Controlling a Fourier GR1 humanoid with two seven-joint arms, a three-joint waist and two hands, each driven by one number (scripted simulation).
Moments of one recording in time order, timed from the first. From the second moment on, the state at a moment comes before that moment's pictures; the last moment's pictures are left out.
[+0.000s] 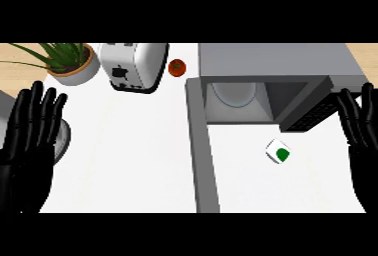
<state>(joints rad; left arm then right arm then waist) 0.01 0.08 -0.04 -2.10 -0.02 0.02 0.00 0.02 -0.11 -0.02 -2.10 0.00 0.03 0.00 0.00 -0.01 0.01</state>
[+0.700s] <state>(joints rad) 0.17 0.10 0.08 -2.26 0.27 -0.07 0.13 0.11 -0.29 0.20 -2.17 0.04 0.35 -0.10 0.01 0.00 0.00</state>
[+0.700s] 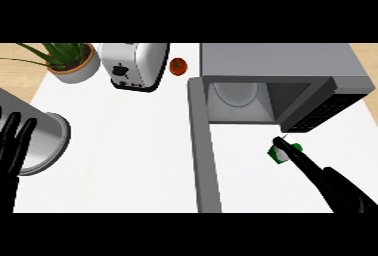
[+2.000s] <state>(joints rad) 0.53 0.10 0.39 -2.34 0.53 -0.39 0.08 0.07 -0.26 0.01 -1.61 0.30 0.23 -0.45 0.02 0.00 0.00</state>
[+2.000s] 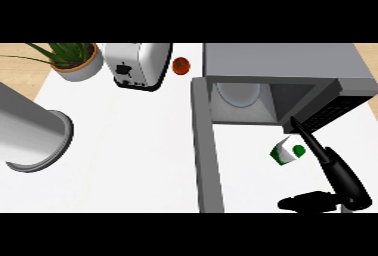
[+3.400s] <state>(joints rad) 0.66 0.11 0.50 -2.32 0.69 -0.53 0.04 -0.34 -0.34 -0.13 -0.54 0.46 0.06 -1.04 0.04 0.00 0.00</state>
